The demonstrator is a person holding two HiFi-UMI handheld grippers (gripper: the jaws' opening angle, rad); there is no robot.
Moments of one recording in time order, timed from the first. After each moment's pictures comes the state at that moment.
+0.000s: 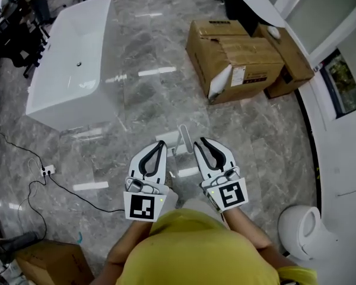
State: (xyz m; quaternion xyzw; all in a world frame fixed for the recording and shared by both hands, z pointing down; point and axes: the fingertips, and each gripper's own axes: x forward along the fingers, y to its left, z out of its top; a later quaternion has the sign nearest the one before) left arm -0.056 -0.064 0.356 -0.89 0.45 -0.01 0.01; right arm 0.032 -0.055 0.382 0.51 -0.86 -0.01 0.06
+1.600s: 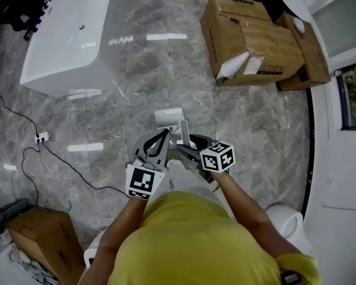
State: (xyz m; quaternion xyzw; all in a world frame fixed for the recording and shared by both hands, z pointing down) left arm -0.016 -0.135 0.481 -0.89 0.42 -0.13 -0.09; right arm 0.036 -0.097 0.628 0.27 -0.84 0.42 0.19
